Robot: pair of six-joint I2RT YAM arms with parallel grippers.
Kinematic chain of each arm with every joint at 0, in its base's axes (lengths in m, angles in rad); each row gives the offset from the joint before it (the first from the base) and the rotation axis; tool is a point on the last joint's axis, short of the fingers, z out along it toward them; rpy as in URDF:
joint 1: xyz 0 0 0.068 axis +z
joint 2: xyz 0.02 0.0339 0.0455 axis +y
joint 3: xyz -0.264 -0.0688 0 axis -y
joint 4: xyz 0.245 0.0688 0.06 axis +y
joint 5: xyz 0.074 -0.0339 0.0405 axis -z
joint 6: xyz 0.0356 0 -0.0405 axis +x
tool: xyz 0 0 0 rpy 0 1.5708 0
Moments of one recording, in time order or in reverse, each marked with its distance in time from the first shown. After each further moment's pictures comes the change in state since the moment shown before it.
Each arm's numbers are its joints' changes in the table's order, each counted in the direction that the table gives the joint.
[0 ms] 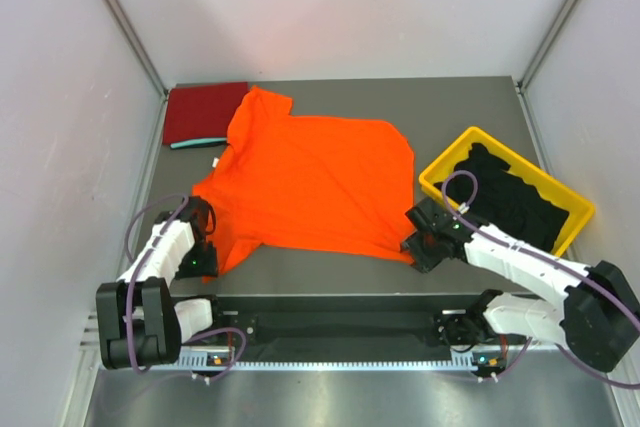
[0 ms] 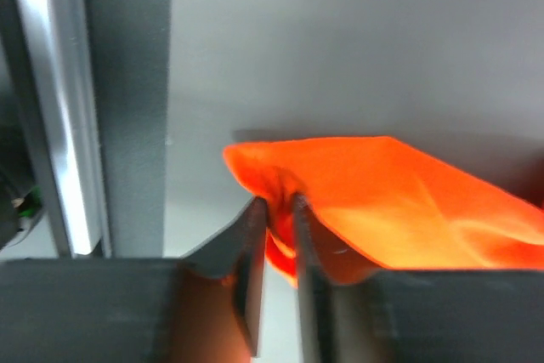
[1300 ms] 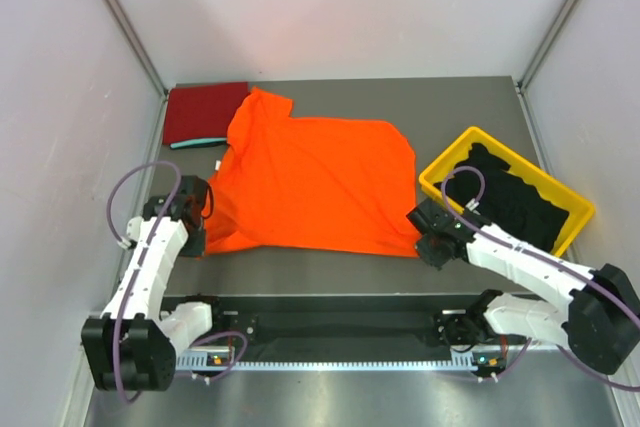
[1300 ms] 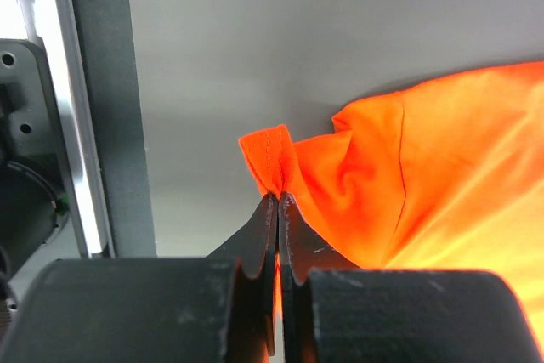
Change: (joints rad) left arm -0.097 -0.123 0.251 0.206 -0.222 0.063; right arm 0.013 -0.012 0.024 0.122 0.179 0.002
